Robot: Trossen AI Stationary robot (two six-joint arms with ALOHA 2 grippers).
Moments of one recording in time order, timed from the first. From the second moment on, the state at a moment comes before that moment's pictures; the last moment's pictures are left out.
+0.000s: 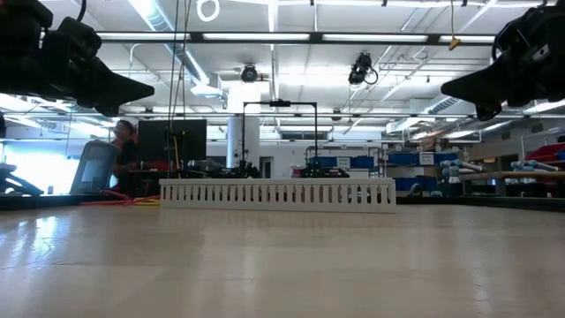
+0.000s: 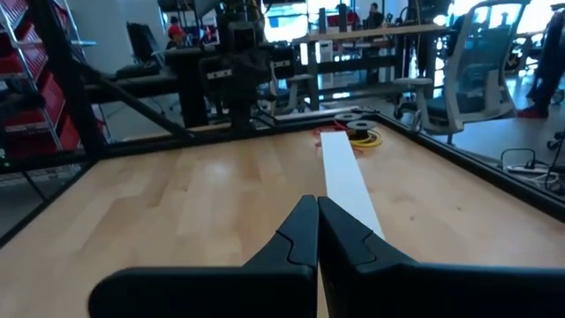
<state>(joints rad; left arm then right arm) 0.10 0.01 0.03 -0.03 -0.15 0.02 0.19 0.05 0.01 0.06 0.35 0.08</state>
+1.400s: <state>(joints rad) 0.10 0.01 0.03 0.07 -0.28 0.15 0.19 0.09 0.01 0.08 0.43 0.01</state>
